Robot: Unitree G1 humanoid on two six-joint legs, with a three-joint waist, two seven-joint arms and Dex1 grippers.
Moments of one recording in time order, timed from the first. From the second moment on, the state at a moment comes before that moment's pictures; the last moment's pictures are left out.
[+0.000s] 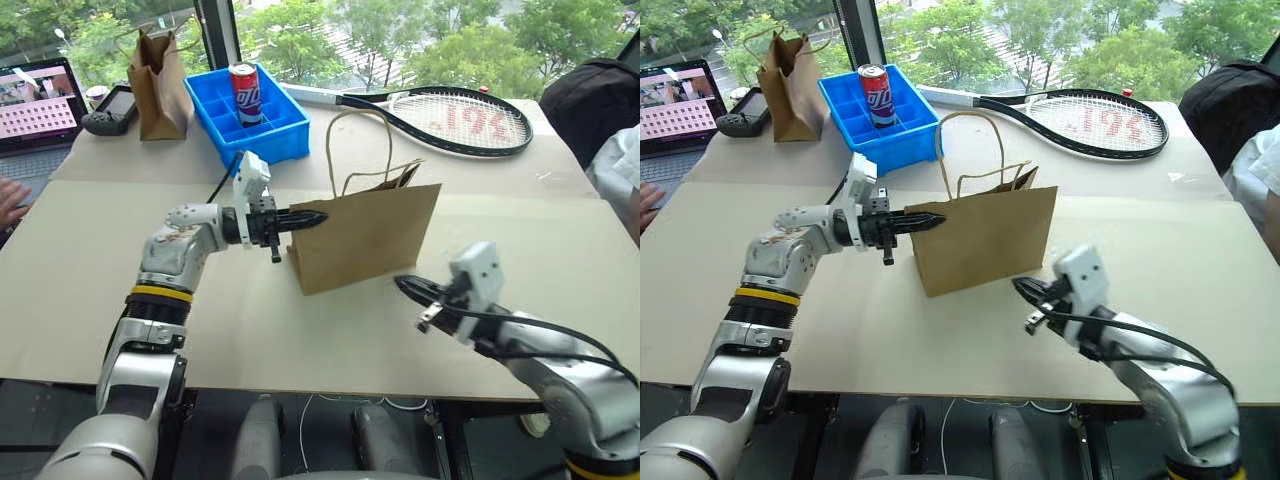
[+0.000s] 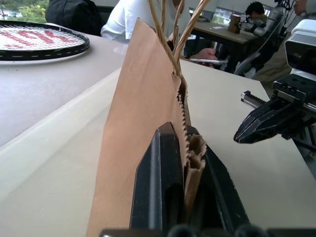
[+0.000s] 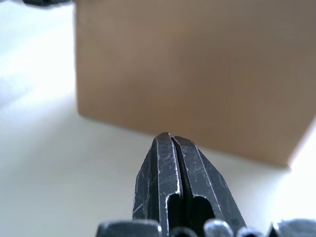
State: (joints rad) left arm -0.81 0.45 -0.05 0.35 -0.47 0.43 -1.28; right arm 0.04 -0.63 -0.21 -0.71 0.62 0.82 0.49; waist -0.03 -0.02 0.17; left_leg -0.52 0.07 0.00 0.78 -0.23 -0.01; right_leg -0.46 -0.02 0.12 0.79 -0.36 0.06
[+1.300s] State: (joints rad) left arm -0.42 0.78 0.37 0.02 -0.77 0.89 -1.18; right arm 0.14 -0.71 -0.50 -0.52 0.63 0.71 0.65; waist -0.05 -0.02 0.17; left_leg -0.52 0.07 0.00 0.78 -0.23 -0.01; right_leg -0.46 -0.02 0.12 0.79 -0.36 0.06
